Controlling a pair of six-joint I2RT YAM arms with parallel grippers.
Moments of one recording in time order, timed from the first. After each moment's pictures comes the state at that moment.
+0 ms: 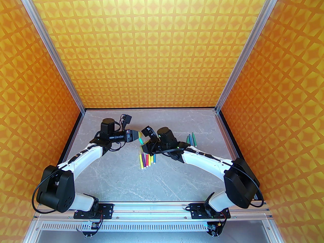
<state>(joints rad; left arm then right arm) -0.30 1.47 0.96 0.08 0.92 -0.58 0.73 1.50 0.98 -0.01 -0.37 0.13</state>
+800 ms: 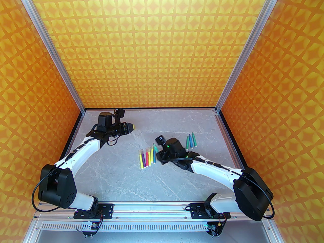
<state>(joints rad) -0.24 1.51 1.15 -0.31 0.50 -0.40 0.63 1.38 0.77 -0.15 -0.05 0.20</state>
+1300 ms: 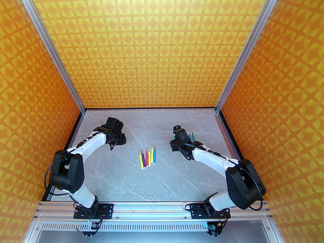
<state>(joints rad) -0.24 1.71 1.21 -0.67 0.11 -0.23 0.42 1.54 0.91 -0.30 0.21 0.29</state>
